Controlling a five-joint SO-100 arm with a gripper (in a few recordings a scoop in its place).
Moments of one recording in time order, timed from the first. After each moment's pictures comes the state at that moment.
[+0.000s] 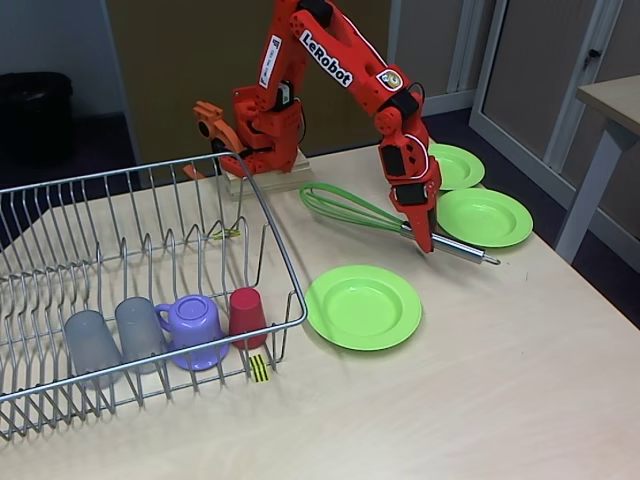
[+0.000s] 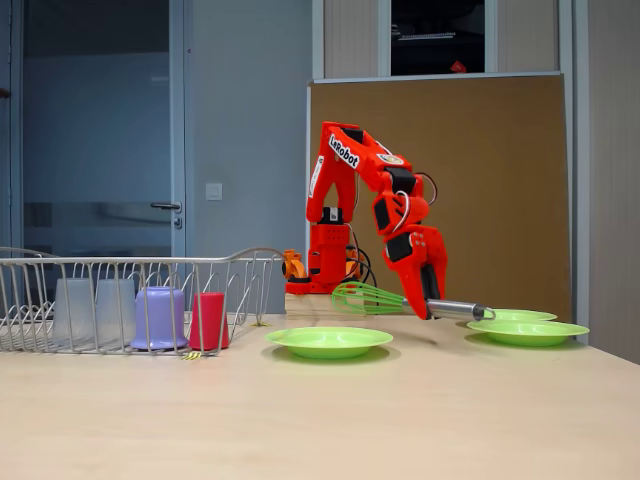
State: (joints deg) arm -37.4 77.4 107.9 38.1 72.3
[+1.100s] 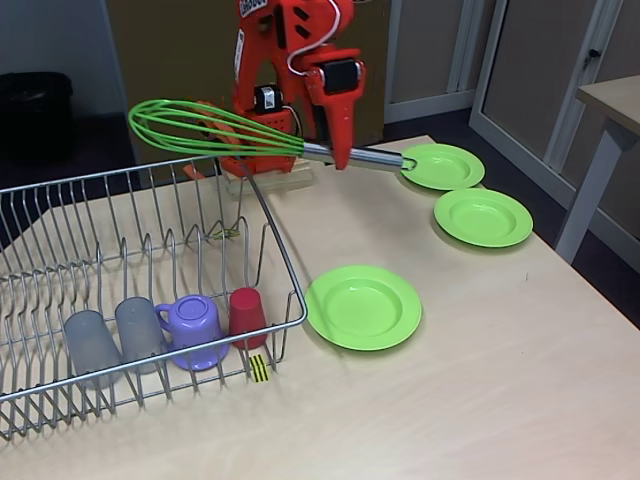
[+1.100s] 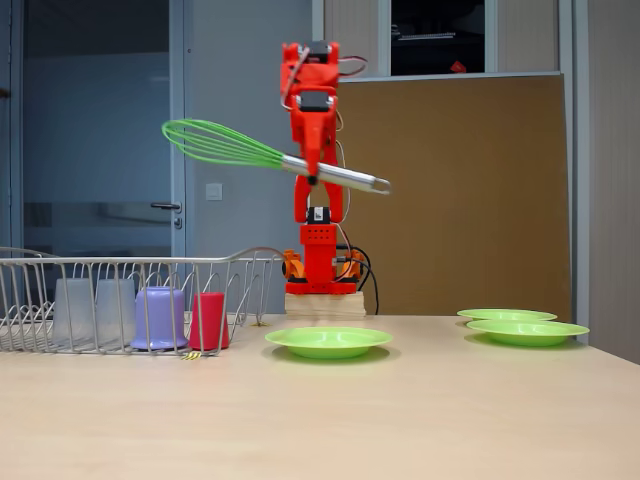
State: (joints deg) arm -2.5 91.3 59.1 101.8 -13.3
